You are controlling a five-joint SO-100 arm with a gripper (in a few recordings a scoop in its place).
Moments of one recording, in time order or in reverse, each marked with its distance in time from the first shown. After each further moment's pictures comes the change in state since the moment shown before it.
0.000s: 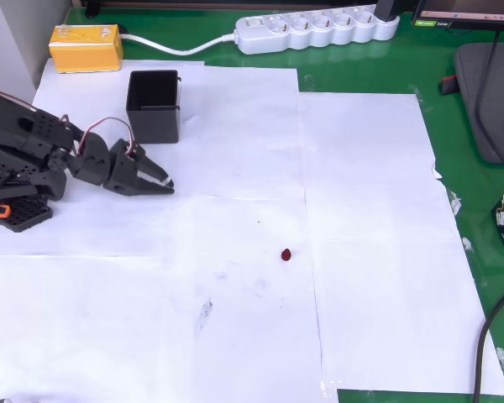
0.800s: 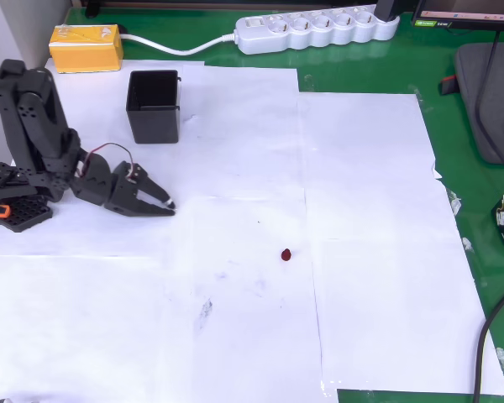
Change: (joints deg) arm 3.3 42.9 10.7 -39.4 11.4
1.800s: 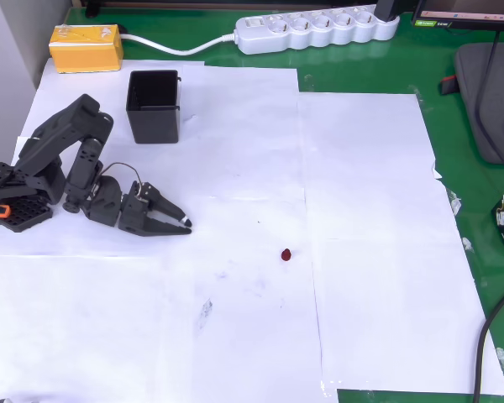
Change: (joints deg) arm 7.9 35.1 16.0 -36.5 -2.5
